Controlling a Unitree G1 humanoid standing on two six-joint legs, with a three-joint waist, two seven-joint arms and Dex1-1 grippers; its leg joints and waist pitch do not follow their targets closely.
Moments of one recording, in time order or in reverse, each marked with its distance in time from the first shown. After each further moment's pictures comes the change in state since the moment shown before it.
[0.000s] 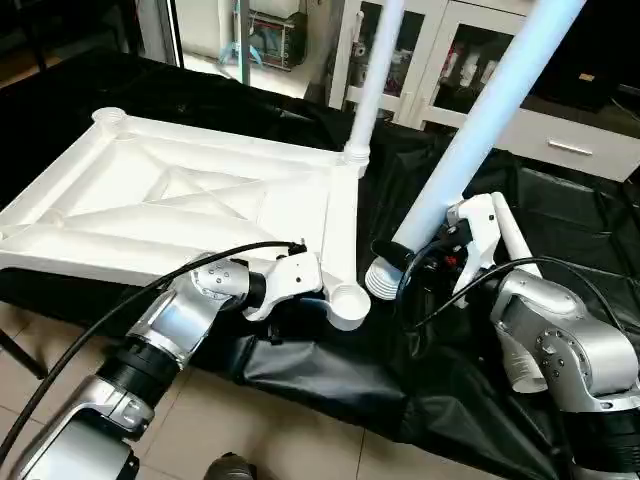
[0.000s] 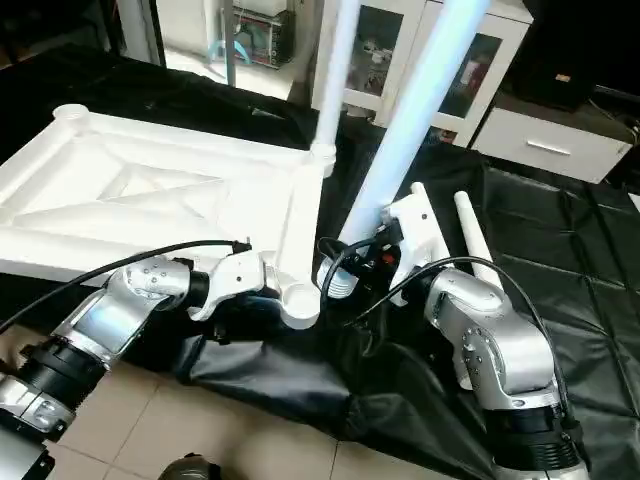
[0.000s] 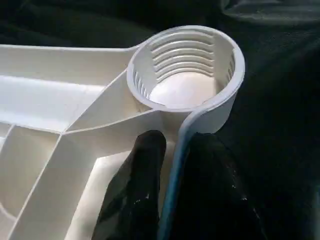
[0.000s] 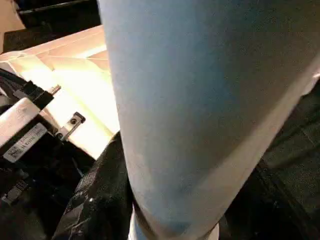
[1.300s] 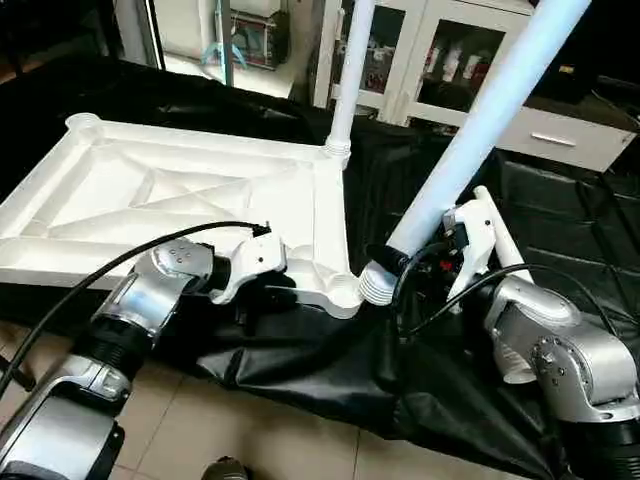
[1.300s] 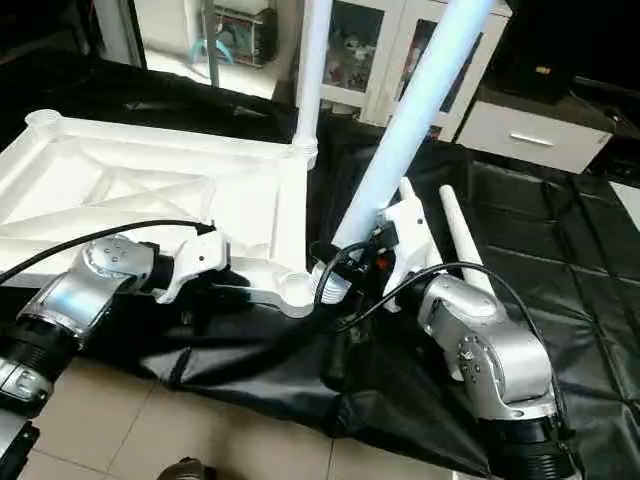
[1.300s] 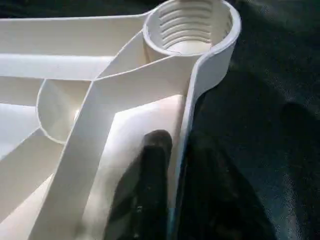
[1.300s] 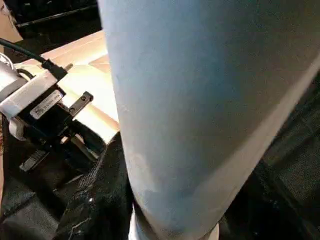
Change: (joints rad) left arm -0.076 0.090 0.077 0.217 -0.035 -0.151 -0.149; right arm 0.015 0.020 0.001 -0.041 0.028 0.032 -0.020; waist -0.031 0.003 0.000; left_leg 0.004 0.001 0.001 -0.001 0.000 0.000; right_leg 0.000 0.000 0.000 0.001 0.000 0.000
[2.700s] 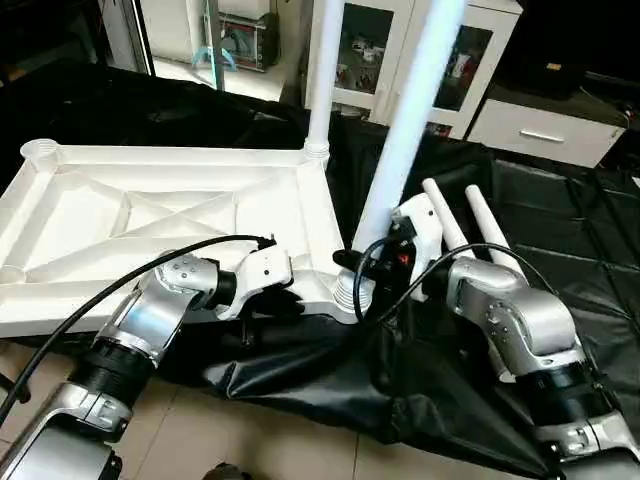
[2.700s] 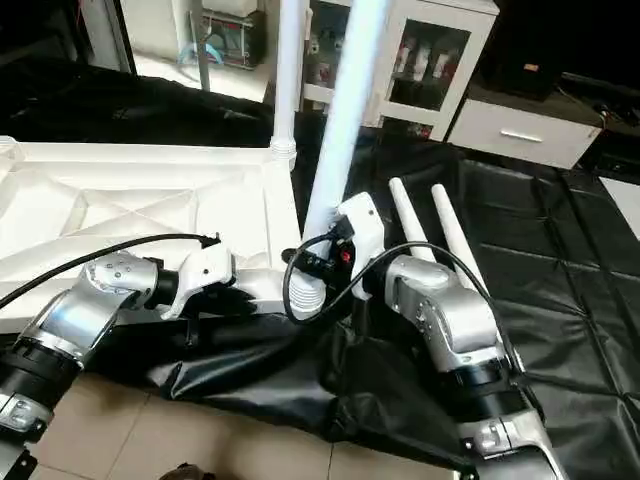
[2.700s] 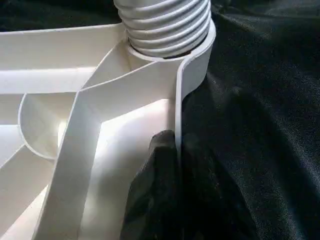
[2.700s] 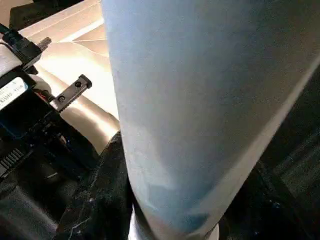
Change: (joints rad) left arm 0.110 -0.037 0.032 -0.203 -0.004 0.156 0.003; right arm -0.195 0.032 0.142 0.317 -0.098 -0.044 0.103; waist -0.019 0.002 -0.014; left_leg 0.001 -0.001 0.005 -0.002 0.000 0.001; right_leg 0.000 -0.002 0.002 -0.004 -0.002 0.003
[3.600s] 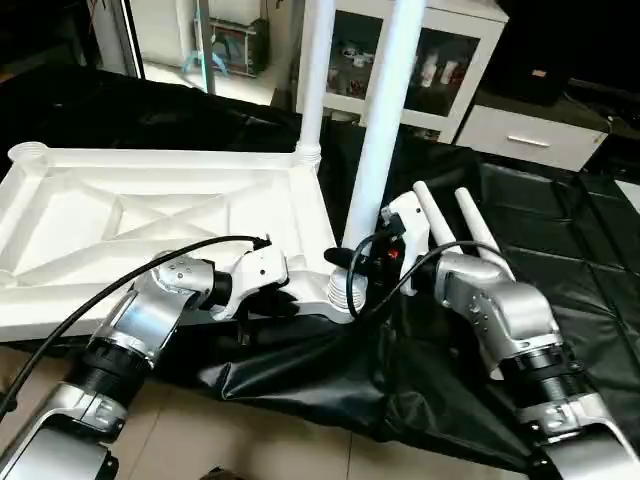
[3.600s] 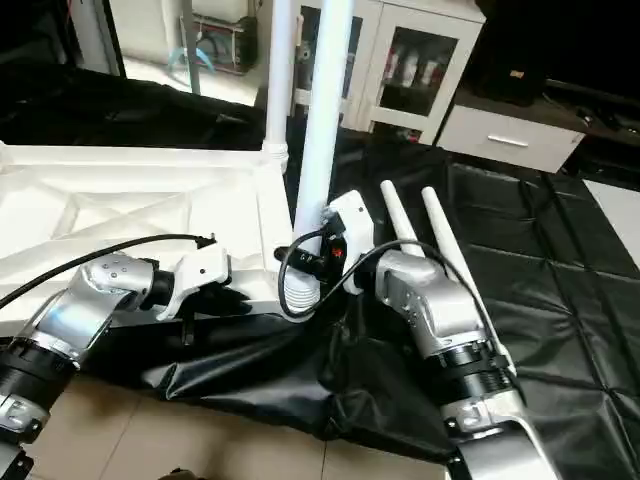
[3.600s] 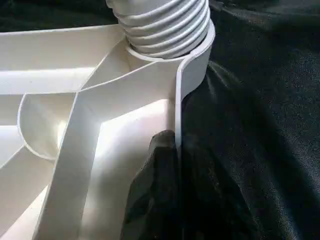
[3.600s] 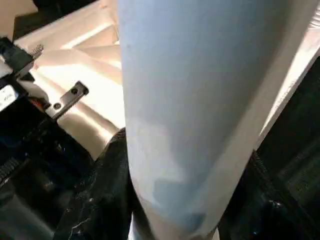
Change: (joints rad) left arm 0.002 0.012 0.002 0.004 0.002 0.019 0.002; right arm -0.062 0.065 -0.019 0.212 -0.017 -0.121 0.051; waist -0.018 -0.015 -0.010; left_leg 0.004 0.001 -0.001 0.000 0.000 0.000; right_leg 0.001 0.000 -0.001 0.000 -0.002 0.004
